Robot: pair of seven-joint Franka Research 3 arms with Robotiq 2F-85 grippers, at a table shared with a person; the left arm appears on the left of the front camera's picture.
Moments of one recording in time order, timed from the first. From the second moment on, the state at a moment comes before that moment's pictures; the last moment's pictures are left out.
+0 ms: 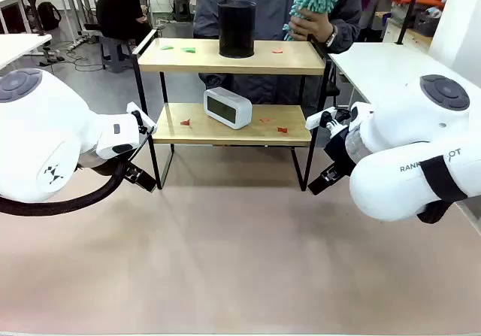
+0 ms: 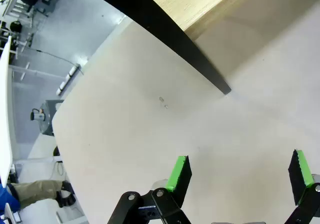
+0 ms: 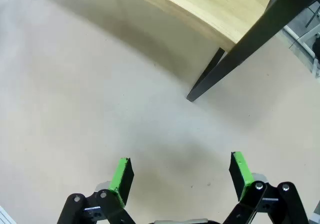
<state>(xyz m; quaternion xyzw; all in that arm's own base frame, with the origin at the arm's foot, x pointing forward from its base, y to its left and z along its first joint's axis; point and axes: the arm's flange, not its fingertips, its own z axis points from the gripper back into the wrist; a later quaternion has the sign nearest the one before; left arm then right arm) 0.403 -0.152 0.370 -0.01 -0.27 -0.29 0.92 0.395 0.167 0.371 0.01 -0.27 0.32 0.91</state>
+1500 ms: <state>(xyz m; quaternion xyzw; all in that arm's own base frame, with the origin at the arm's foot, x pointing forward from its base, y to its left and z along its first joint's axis) 0.354 -0.076 0.508 -0.23 -0.31 -0.33 0.86 0.333 0.051 0.512 0.25 -0.23 0.19 0.92</state>
